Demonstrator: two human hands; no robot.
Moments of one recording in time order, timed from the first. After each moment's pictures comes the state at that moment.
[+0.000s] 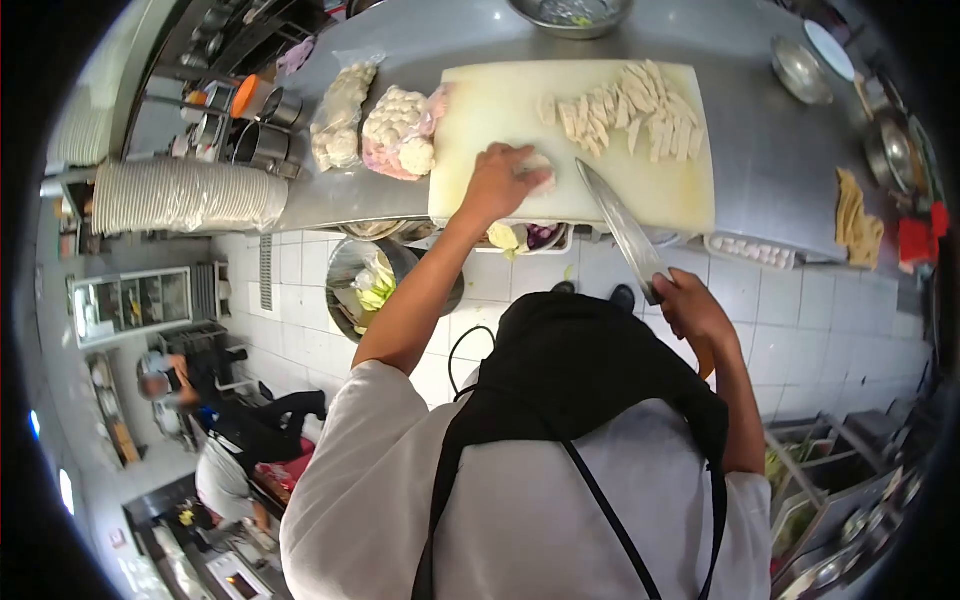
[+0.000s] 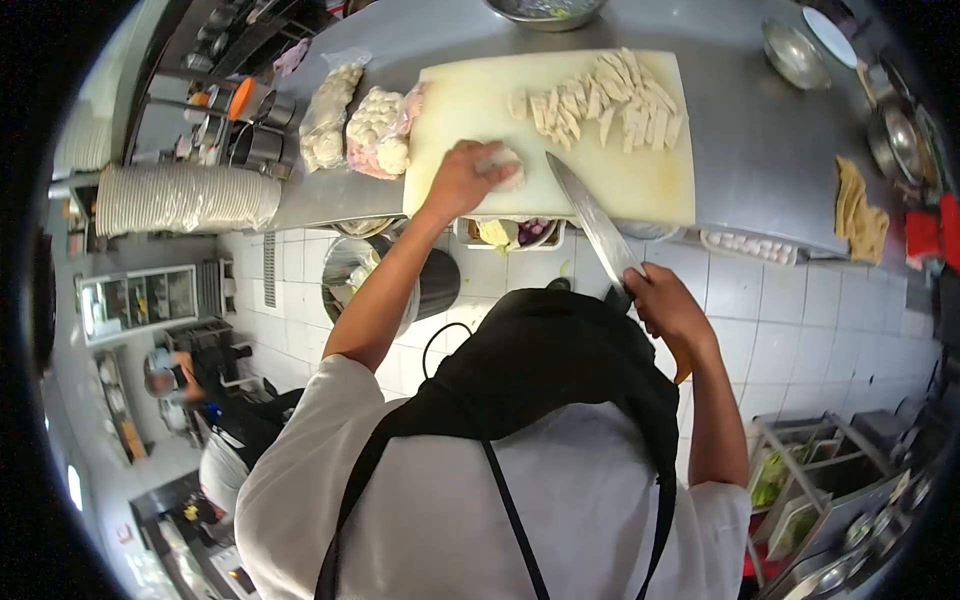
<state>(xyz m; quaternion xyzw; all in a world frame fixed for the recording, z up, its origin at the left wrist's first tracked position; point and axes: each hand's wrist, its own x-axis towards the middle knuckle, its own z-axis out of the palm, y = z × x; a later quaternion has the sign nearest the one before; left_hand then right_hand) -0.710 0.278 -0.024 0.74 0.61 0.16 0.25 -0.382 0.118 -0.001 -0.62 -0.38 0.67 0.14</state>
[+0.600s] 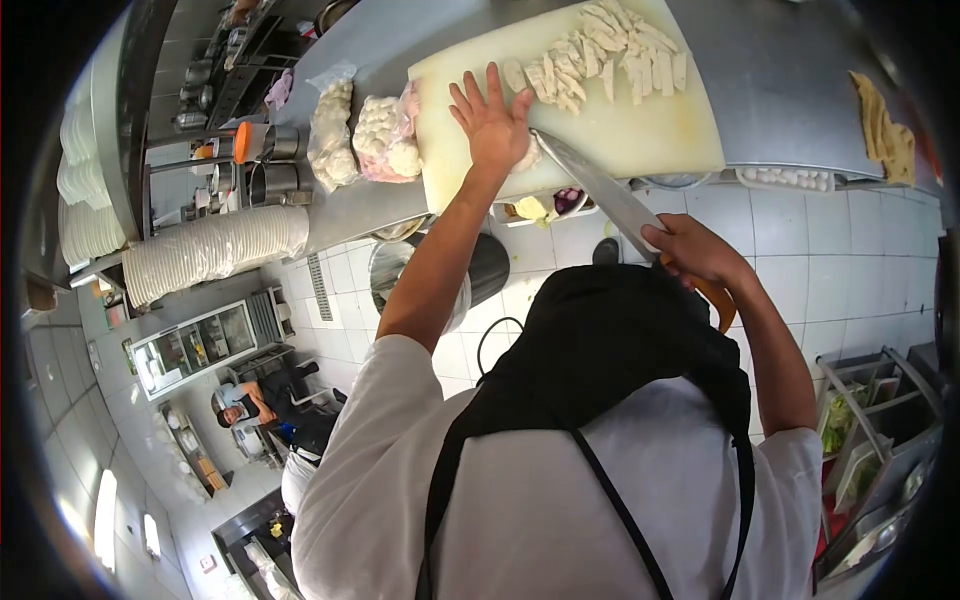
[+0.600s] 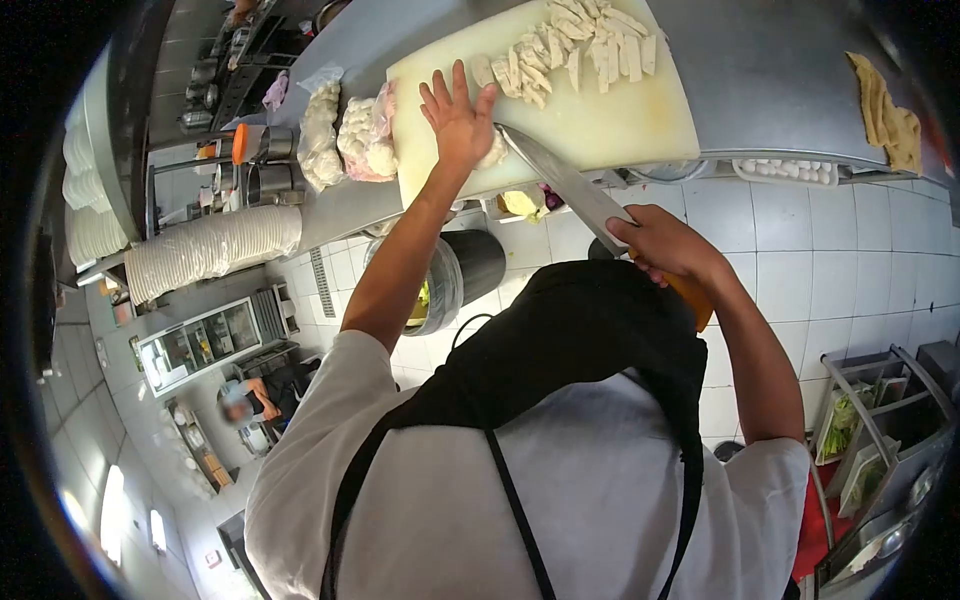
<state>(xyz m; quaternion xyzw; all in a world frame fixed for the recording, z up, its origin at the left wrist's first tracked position) -0.669 0.328 -0.057 0.76 0.62 0.16 0.10 -0.389 0.139 -0.022 -0.55 -0.42 0.72 0.10</state>
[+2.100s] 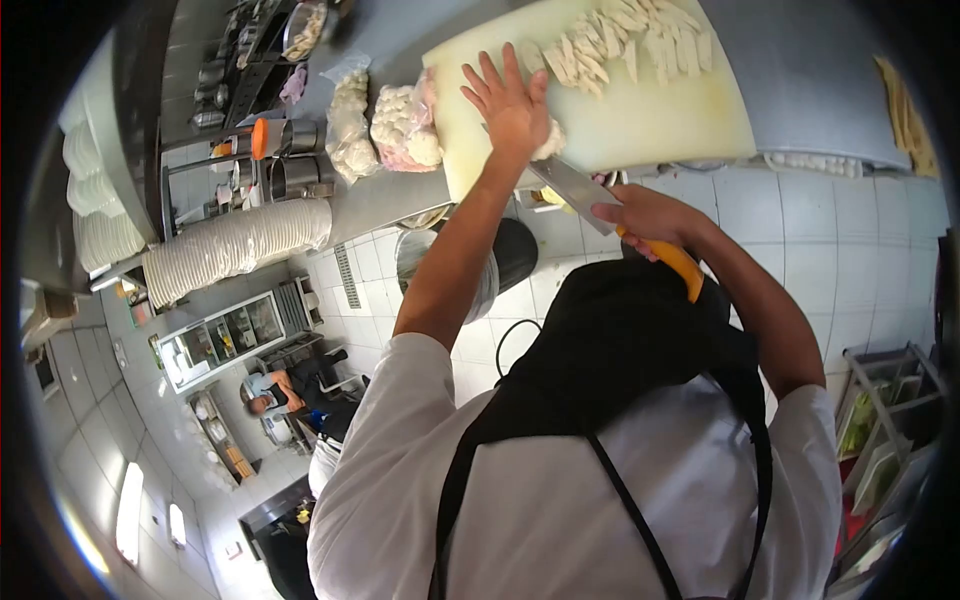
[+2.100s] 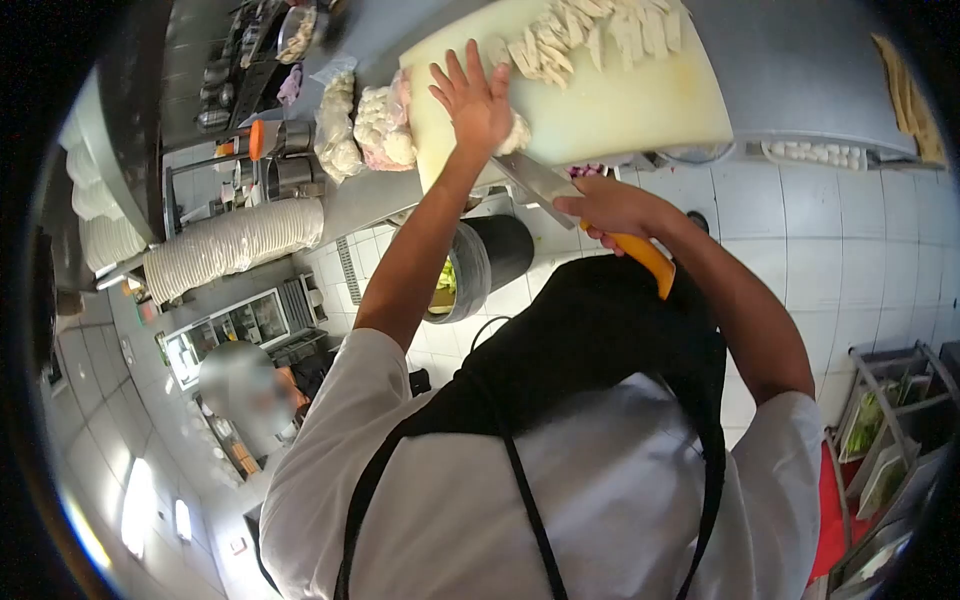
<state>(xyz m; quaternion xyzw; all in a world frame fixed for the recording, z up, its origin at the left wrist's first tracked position) -0.675 0.333 -0.069 0.79 0.58 0.20 0.04 -0.466 0.183 -0.036 -0.43 -0.44 0.79 0.08</state>
